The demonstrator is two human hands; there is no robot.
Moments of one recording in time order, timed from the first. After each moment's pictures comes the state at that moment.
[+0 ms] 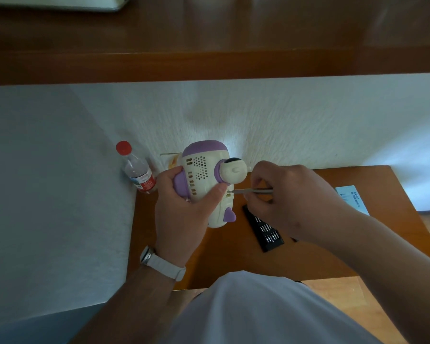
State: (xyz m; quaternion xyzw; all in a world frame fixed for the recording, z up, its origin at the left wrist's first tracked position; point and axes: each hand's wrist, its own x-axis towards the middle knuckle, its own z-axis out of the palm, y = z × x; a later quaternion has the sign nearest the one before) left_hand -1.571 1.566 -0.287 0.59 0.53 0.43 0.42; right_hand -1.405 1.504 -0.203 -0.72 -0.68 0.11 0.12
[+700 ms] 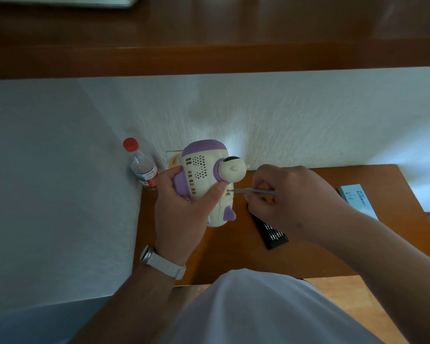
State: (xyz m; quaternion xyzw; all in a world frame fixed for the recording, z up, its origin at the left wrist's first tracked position) left_hand -1.581 1.562 -0.289 0.58 0.54 0.43 0.42; right_hand -1.411 1.502 -0.205 -0.71 -0.68 0.12 0.11
